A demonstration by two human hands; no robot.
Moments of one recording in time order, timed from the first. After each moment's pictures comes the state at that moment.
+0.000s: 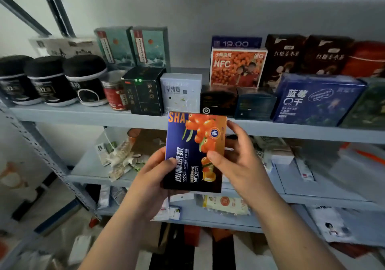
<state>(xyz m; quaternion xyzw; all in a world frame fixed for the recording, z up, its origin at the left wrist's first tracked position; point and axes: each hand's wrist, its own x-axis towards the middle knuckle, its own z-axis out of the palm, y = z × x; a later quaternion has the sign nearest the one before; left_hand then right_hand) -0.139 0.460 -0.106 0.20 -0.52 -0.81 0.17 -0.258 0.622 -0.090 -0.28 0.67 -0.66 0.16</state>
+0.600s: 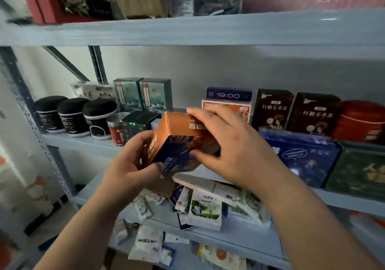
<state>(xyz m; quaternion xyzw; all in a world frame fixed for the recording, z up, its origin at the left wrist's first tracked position) -0.179 0.494 0.000 0.11 -0.73 -0.57 0.36 -0.342 0.665 0.066 -0.63 0.70 -0.26 -0.21</state>
